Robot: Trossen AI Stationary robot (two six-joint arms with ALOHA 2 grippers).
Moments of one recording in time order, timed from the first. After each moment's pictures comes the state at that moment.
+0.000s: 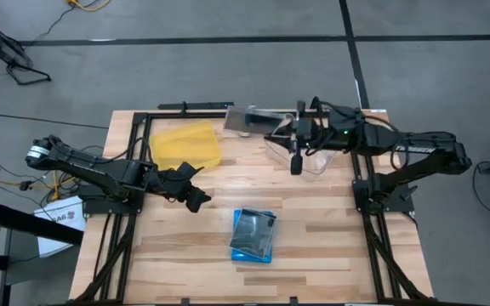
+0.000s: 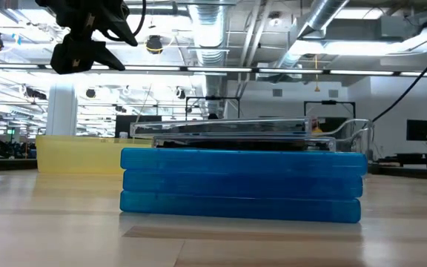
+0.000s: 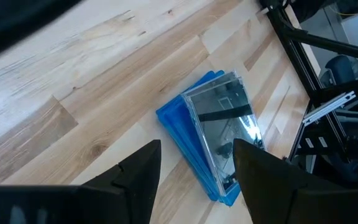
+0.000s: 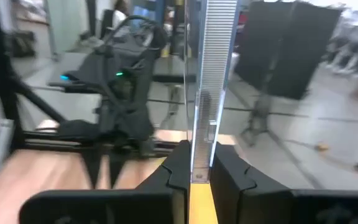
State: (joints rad) left arm -0.21 1.05 0.77 -0.41 -0.17 -1.10; right arm -0.06 1.20 1.23 -0.13 0.04 -0.23
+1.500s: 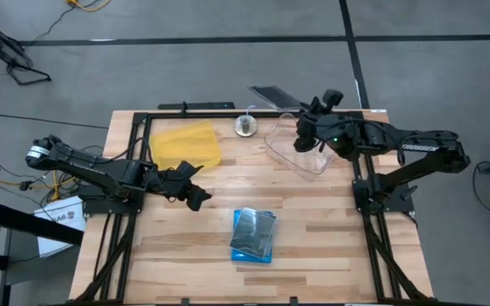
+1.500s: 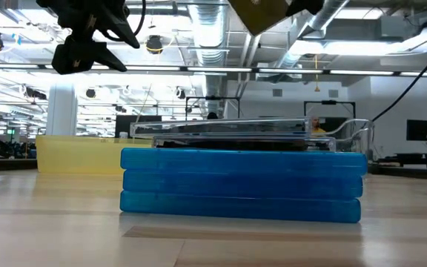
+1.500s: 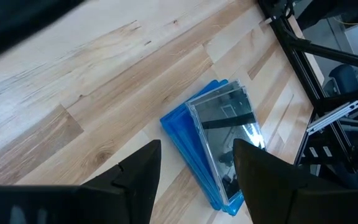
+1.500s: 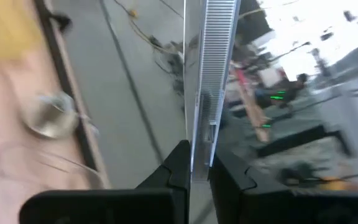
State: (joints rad) left arm -0.21 1.05 0.77 -0.41 -0.20 -1.11; right arm -0.02 1.22 1.33 -0.62 0.93 -0.53
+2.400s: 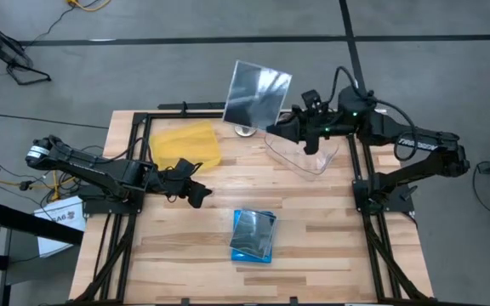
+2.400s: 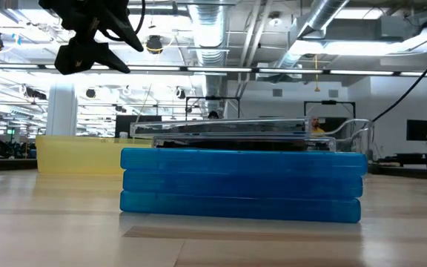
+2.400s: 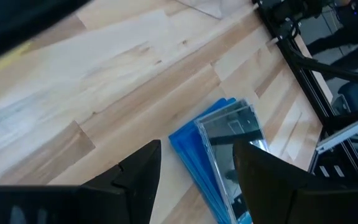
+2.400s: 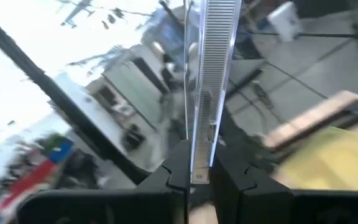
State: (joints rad) left arm -0.21 1.05 0.77 -0.41 -0.29 -1.11; right arm -0.17 1.22 1.33 -0.08 -0.29 0.62
